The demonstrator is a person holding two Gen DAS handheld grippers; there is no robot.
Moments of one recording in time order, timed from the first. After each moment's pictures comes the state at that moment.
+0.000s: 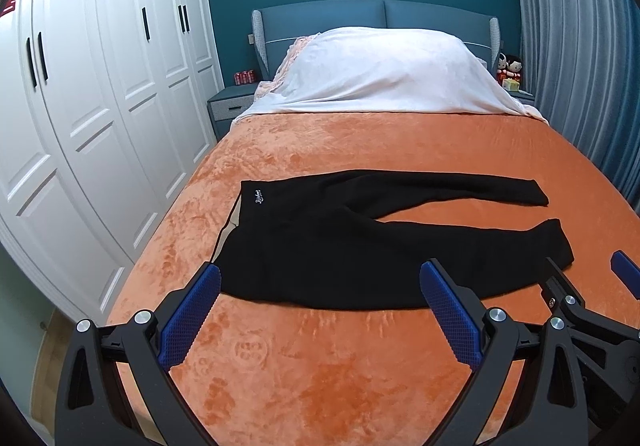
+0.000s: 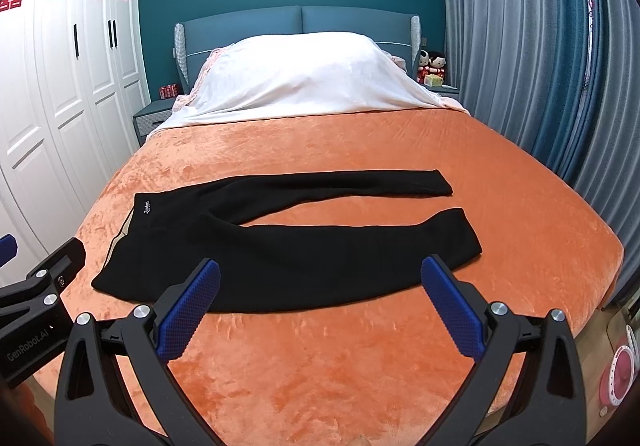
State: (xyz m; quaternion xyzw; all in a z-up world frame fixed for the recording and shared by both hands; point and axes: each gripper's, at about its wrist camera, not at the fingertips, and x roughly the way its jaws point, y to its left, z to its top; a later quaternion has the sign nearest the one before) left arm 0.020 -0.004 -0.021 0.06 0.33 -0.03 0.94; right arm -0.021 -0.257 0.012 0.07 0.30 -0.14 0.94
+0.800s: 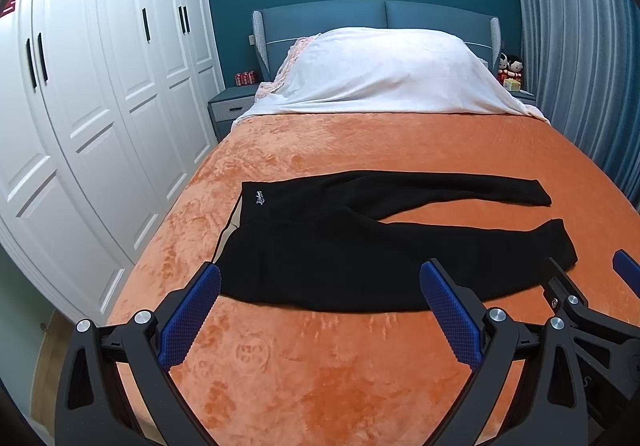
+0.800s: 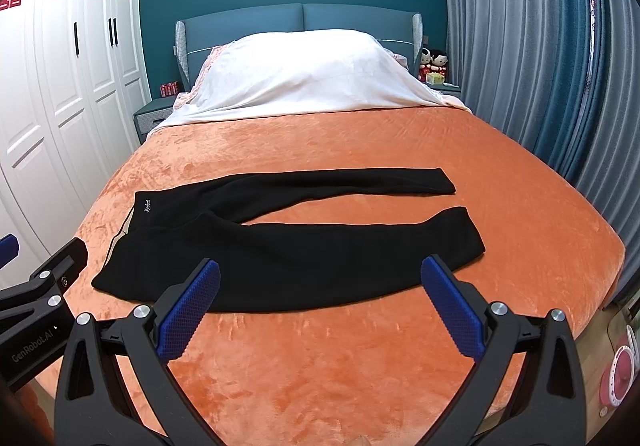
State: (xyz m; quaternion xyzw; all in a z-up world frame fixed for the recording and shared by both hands) left arm 0.023 -0.004 -0.023 0.06 0.32 -0.03 0.94; right arm -0.017 -0.254 0.010 0.07 0.31 -0.14 0.94
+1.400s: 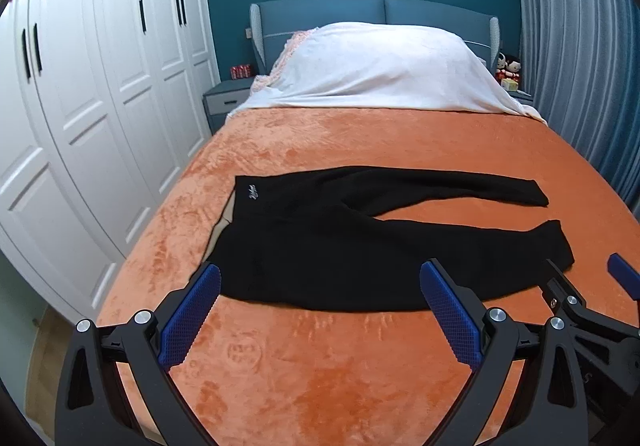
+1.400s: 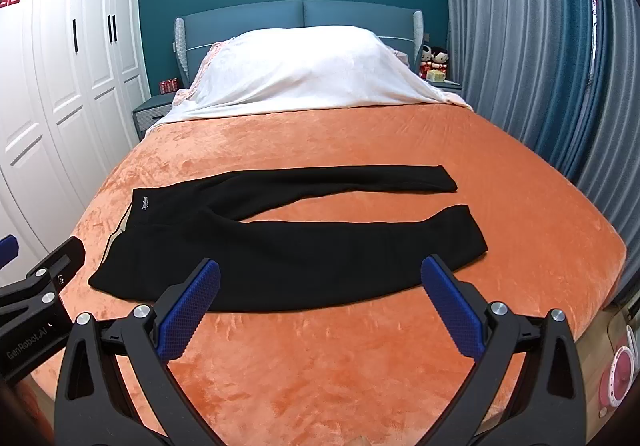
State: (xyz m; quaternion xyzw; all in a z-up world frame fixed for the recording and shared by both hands) left arm 0.037 0.002 -0.034 0.04 0.34 -0.04 0.94; right arm -0.005 -0.266 -0.002 0.09 0.32 -0.12 0.94
